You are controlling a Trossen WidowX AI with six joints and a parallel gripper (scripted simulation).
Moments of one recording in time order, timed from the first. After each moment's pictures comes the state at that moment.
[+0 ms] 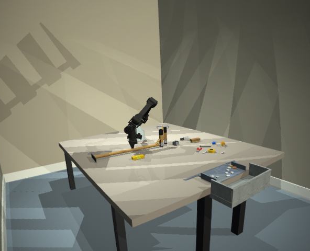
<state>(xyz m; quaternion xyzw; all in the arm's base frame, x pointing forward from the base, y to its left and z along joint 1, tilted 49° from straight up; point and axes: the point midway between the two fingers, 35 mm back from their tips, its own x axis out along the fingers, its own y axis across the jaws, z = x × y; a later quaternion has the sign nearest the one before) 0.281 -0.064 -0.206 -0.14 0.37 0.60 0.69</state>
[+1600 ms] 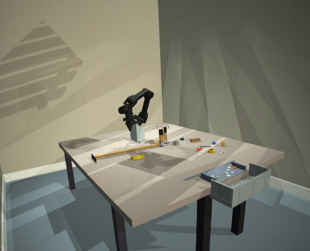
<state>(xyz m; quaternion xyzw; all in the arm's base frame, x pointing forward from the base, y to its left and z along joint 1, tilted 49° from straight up) 0.245 -0.170 -0.104 -0.20 0.32 0.63 0.68</state>
